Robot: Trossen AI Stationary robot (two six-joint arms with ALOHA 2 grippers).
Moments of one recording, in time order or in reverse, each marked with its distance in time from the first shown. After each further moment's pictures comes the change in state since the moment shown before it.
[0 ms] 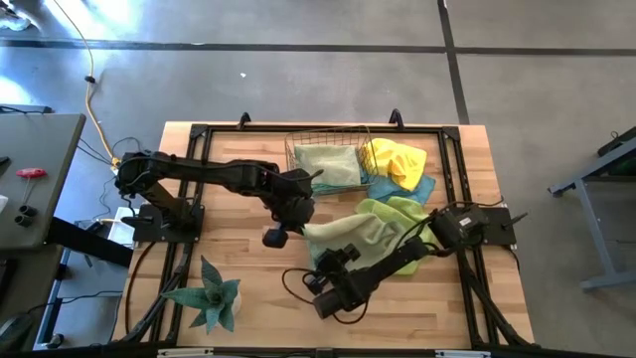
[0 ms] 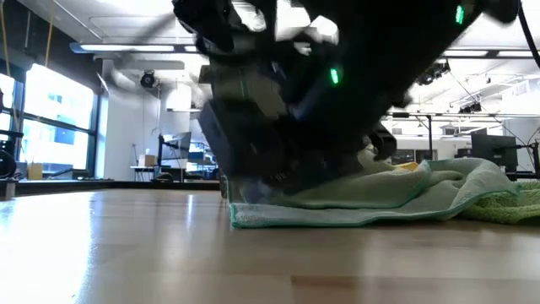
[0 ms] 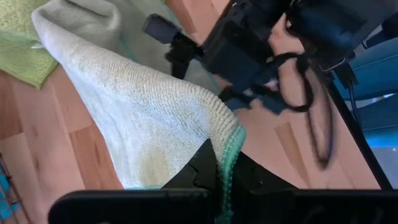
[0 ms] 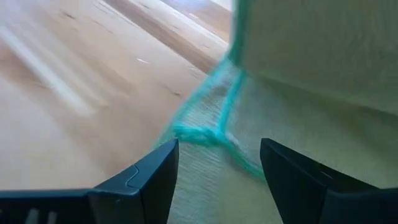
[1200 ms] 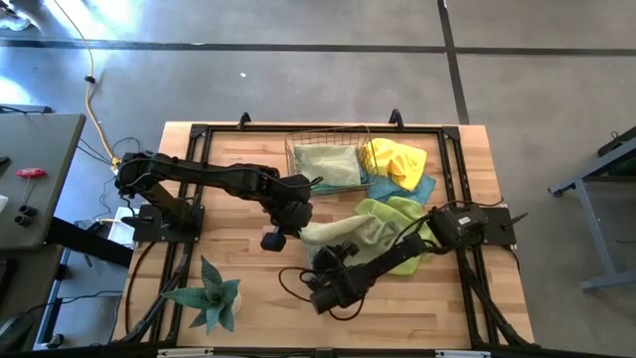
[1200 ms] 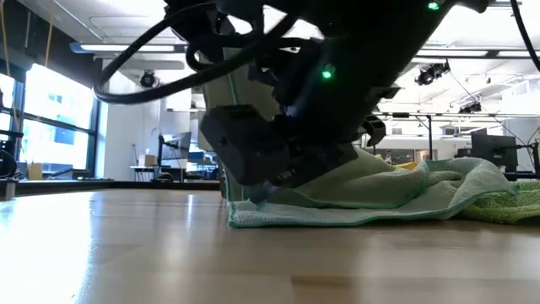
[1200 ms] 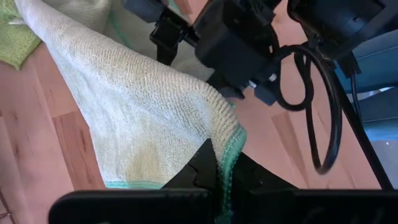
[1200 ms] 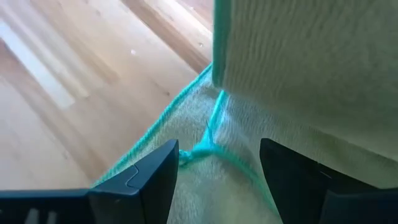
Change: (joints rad) left arm -0.017 0.000 -0.042 0.004 -0.008 -0.023; right arm -0.031 0.004 0.045 -0.112 -0.047 -0.103
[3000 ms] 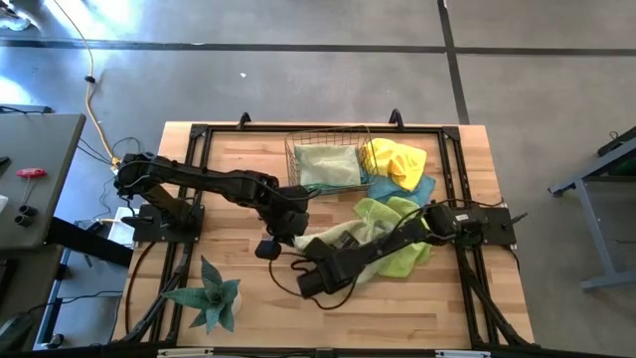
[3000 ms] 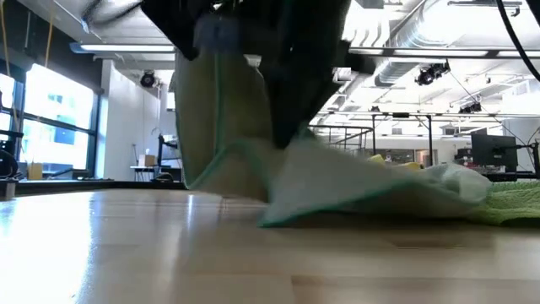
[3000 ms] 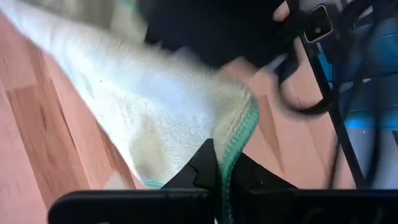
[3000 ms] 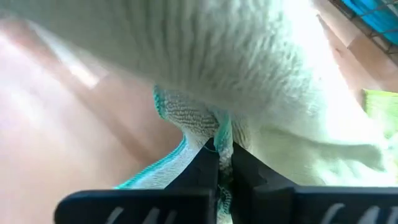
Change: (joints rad) left arm -0.056 -0.001 0.000 -0.076 -0.001 -0.079; right arm -0.070 0.003 0.377 -0.477 -0.375 0.004
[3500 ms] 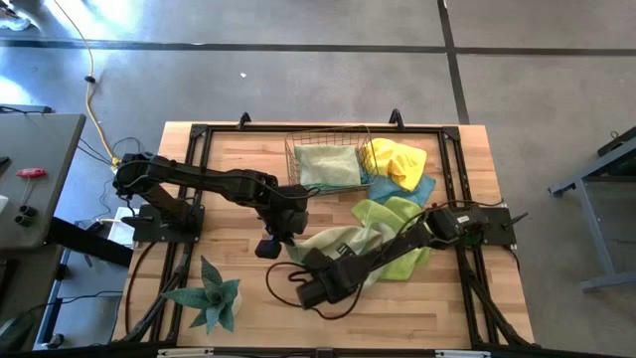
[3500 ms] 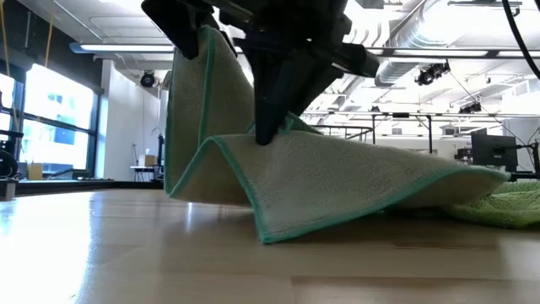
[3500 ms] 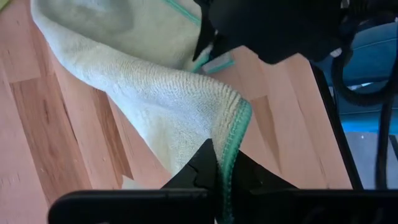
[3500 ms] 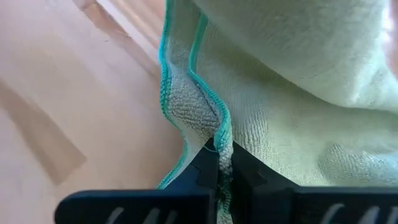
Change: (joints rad) left arm 0.000 -0.007 0.001 -0.003 -0.006 -0.026; right arm 0.032 -0.002 0.000 0.129 -0.083 0.025
